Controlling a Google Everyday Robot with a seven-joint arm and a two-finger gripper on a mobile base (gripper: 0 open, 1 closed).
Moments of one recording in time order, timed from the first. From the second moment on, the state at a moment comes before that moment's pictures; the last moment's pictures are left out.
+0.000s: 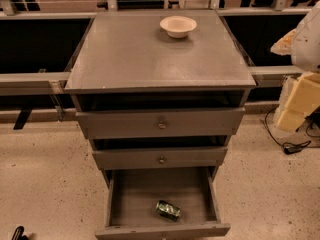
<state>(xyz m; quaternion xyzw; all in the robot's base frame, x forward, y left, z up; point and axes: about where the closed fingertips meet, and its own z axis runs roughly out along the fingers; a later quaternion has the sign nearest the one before) 0.438 -0.215 0.981 -0.60 0.78 -0.04 0.17</state>
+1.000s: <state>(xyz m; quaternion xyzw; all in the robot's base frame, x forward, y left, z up) 0.443 -0.177 0.939 -0.61 0.77 0.05 0.19</state>
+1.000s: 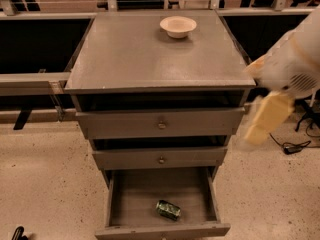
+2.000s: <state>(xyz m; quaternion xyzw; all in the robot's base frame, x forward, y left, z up) 0.418 -0.047 0.748 -0.61 0.75 0.17 0.18</state>
